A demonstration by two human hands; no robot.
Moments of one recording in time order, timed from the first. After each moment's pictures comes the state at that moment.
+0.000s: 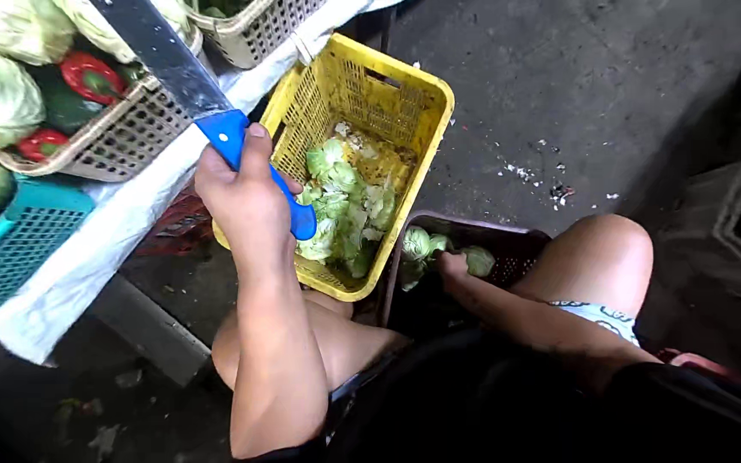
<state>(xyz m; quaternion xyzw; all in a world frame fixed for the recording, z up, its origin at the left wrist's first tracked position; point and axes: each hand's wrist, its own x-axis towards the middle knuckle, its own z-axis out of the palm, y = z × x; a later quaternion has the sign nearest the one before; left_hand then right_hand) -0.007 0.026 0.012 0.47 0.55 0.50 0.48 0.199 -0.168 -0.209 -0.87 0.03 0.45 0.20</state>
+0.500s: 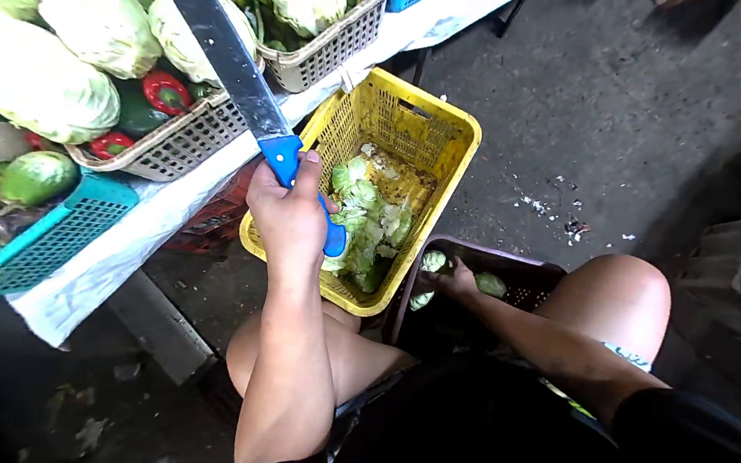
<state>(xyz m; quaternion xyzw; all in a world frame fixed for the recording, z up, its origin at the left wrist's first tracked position) -0.013 0.029 0.014 0.46 0.57 0.49 0.48 0.221 -0.145 -0.219 -0.84 -0.25 0.47 0.08</state>
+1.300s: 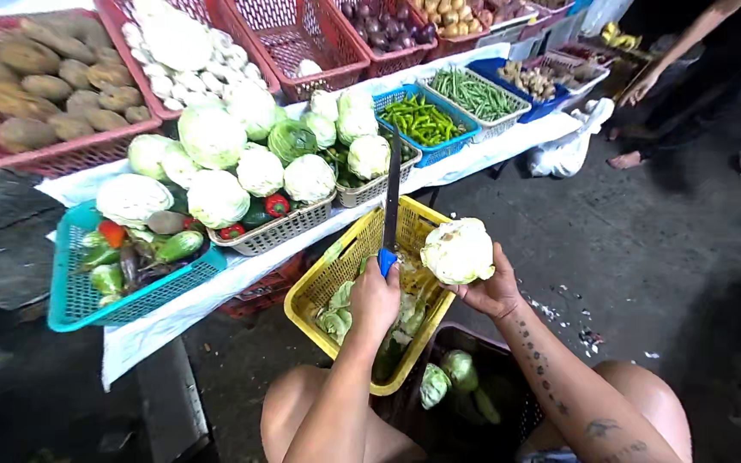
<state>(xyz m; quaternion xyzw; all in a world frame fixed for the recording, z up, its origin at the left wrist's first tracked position) 0.009 0.016 0.010 0.65 0.63 0.18 0.38 0.238 -0.021 -0.031 -0.24 -0.13 0.75 0.60</state>
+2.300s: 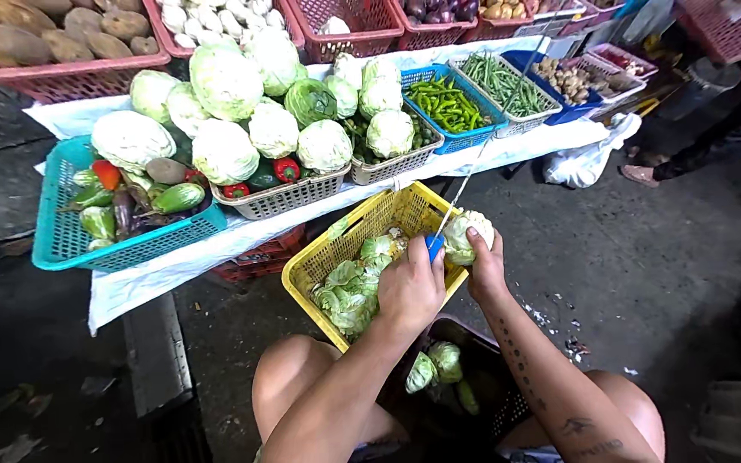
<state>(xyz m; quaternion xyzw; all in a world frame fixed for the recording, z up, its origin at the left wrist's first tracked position) 0.043 -0.023 0.018 0.73 0.55 0.37 0.17 0.222 0.011 -0.058 -0.62 -0.26 0.40 0.62</state>
